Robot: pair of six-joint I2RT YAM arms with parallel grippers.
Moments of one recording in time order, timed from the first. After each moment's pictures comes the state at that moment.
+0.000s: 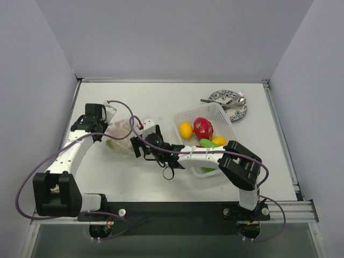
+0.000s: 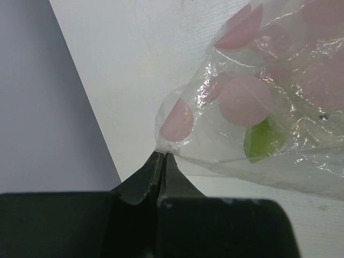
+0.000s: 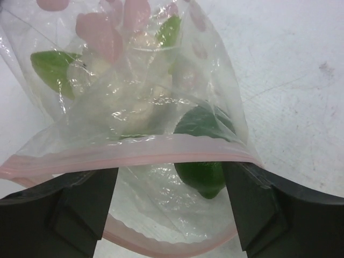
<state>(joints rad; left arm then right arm) -0.05 1.32 0.98 -0.62 -0.29 0.45 1.09 1.87 1.12 0.31 0.37 0.31</state>
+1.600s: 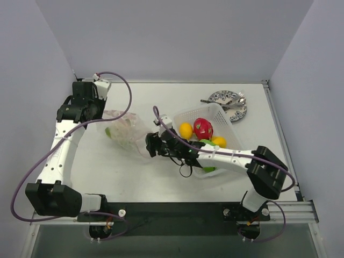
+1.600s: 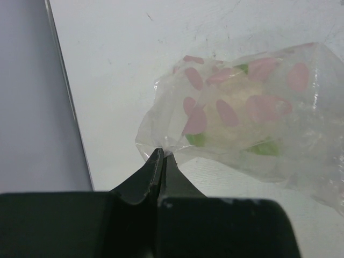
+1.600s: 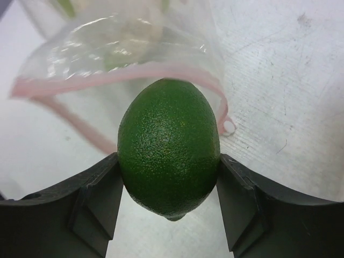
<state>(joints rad) -0.07 1.32 1.39 -0.82 -0.09 0.26 1.02 1.67 1.00 0.12 0.25 0.40</state>
